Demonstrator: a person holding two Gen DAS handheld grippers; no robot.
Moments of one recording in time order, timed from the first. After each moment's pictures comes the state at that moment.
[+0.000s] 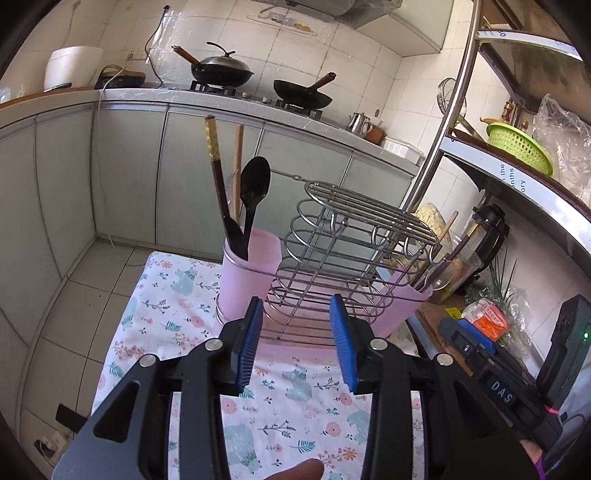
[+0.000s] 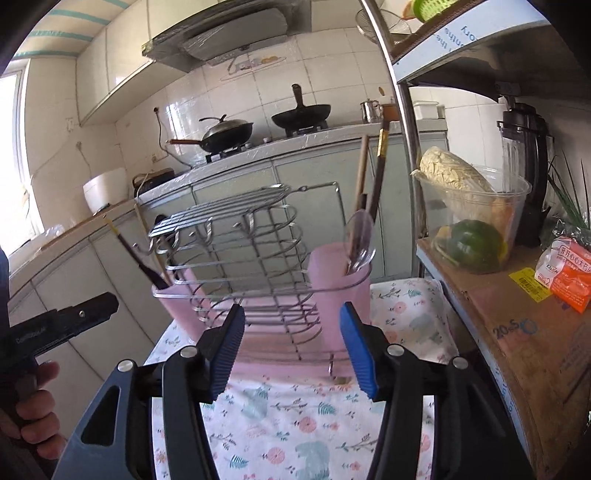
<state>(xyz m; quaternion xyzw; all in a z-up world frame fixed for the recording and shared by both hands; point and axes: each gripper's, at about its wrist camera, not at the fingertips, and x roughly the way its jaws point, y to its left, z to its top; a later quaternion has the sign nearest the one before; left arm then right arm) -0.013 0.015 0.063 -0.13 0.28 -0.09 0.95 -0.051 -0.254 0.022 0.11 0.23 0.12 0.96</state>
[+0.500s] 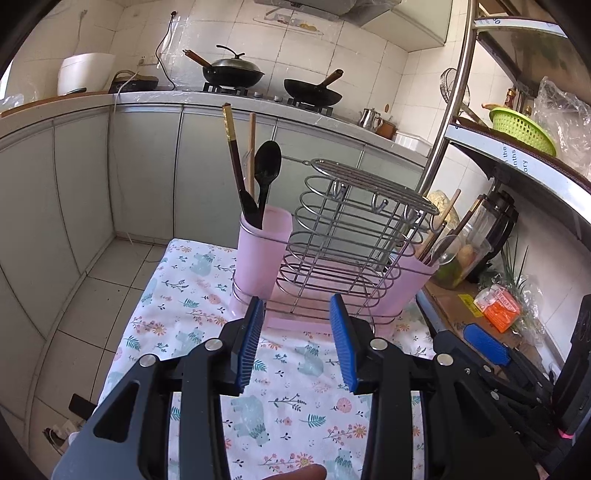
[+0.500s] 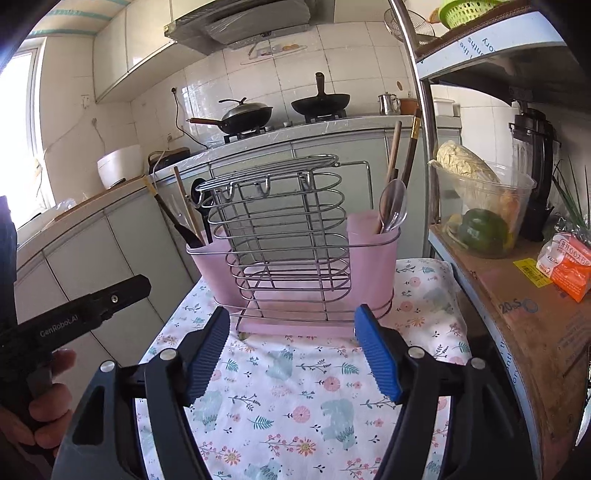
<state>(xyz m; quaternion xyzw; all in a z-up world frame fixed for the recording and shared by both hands) -0.047 0.006 0.053 -0.11 0.28 -0.06 0.95 -0.093 -0.222 0.019 0.08 0.24 0.13 0.96</state>
